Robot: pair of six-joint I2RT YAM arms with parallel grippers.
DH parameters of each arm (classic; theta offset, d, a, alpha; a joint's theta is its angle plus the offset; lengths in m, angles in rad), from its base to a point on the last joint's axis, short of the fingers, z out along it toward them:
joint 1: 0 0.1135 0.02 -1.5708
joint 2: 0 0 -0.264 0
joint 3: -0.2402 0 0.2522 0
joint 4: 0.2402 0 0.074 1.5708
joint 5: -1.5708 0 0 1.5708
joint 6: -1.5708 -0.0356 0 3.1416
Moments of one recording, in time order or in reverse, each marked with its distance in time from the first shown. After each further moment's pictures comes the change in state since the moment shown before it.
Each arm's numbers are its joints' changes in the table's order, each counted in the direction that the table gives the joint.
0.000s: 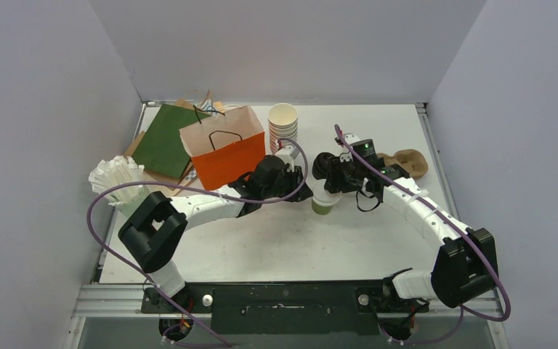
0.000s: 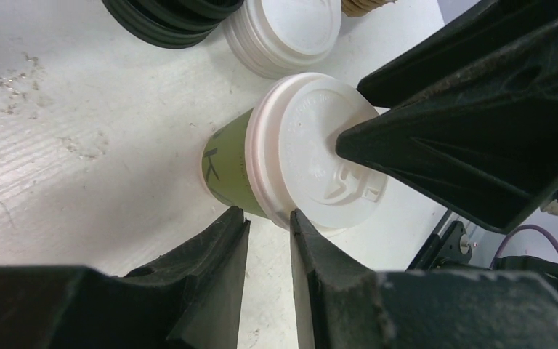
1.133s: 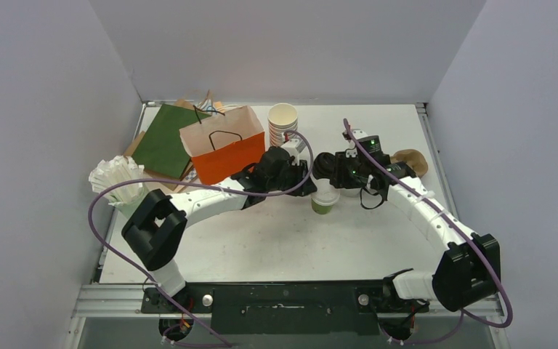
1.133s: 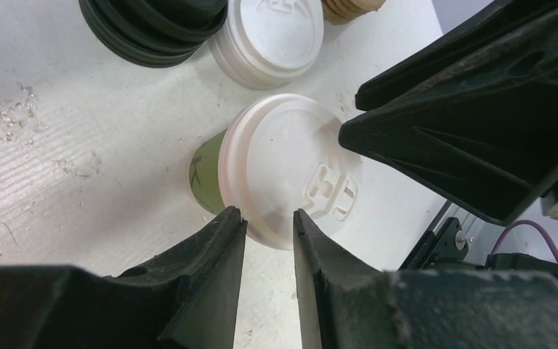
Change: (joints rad) left arm 0.005 0.016 -0.145 0.151 -0.018 -0.047; right arm -0.032 -0.027 -0.043 0.046 -0.023 -0.050
